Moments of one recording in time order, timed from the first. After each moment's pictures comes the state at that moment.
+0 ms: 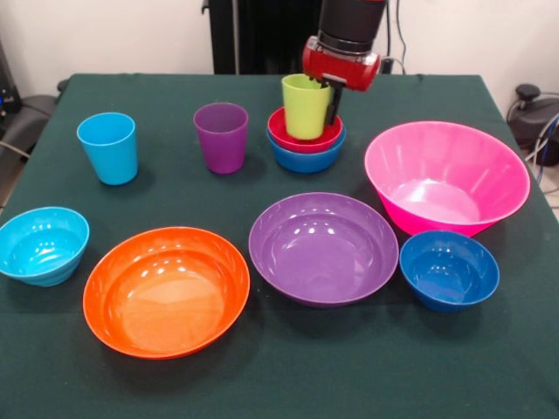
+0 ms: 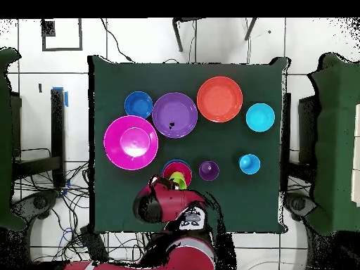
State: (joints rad) arm -0.02 -0.51 -0.17 1.99 -0.18 -0.05 2.23
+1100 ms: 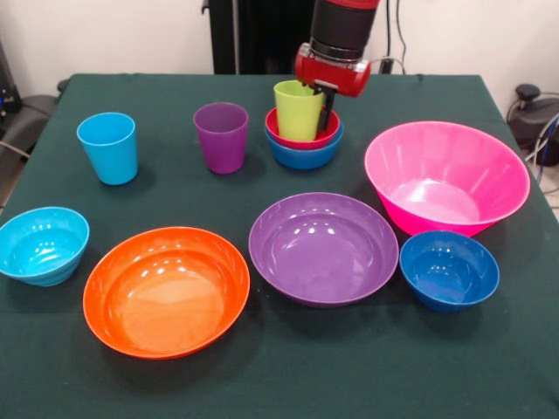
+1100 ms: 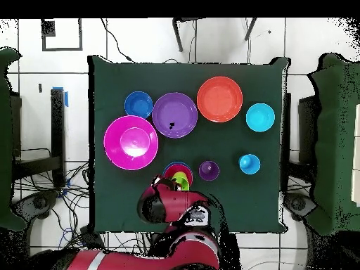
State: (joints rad) arm -0.04 -0.48 -0.17 1.99 -0.18 -0.10 2.23
